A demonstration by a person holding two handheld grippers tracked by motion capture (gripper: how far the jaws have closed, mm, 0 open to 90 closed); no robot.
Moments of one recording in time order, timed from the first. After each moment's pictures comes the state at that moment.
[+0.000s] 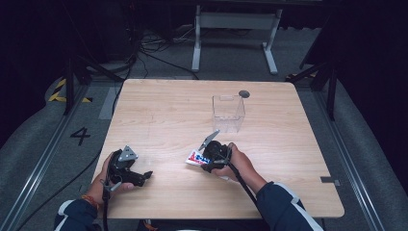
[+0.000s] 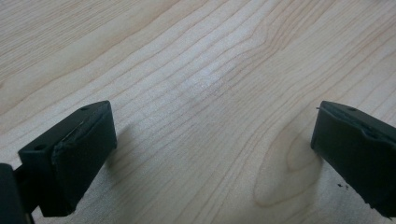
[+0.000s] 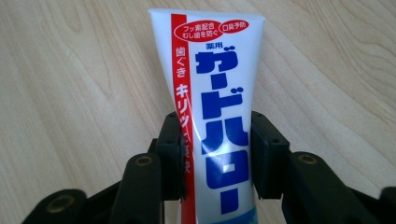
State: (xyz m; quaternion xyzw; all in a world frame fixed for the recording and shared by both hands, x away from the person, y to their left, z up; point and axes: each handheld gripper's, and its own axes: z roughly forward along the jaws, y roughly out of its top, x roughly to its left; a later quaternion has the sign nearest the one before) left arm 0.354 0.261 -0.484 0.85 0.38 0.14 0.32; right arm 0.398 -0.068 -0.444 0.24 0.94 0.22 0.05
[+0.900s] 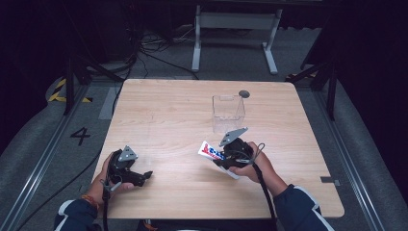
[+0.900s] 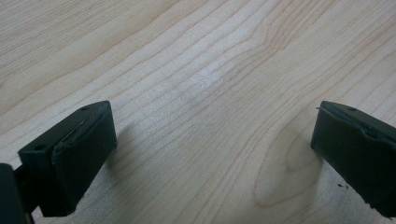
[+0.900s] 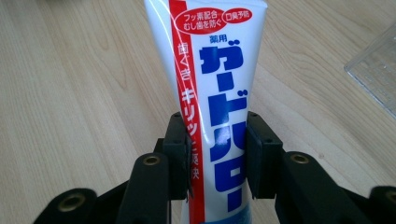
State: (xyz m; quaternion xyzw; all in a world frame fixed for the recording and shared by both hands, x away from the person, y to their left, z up) left arm 0.354 0.261 -0.484 0.85 0.38 0.14 0.32; right arm 0.385 -0.122 -0.410 0.24 0.92 0.31 0.07
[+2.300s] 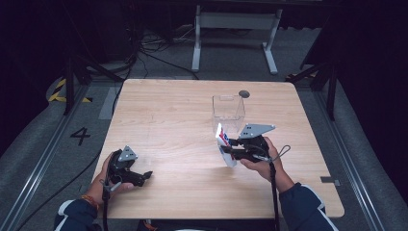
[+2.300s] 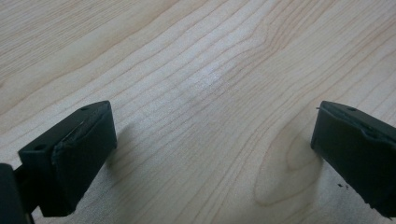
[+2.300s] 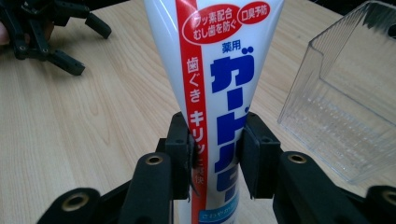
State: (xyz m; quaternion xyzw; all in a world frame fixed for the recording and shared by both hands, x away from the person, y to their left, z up) left arm 0.354 0.261 -0.484 0.85 0.38 0.14 0.33; right arm 0.387 -0.163 -0.393 0.25 0.85 0.44 0.13
